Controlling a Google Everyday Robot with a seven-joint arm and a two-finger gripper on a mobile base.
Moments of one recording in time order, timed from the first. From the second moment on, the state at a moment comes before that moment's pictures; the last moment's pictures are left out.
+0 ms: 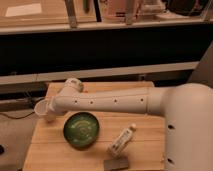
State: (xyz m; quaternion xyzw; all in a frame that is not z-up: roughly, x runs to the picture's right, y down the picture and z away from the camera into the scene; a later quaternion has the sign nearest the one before) arm -0.265 0.113 0.728 0.02 -0.38 -0.55 0.75
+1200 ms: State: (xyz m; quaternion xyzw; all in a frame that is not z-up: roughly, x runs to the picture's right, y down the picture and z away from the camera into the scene) arm -0.251 0.106 0.732 0.02 -0.41 -0.52 0.75
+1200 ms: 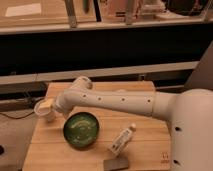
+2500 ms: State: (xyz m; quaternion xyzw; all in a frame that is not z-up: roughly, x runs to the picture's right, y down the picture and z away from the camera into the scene) arm -0.270 0.086 0.755 -0.10 -0.37 -0.47 0.80
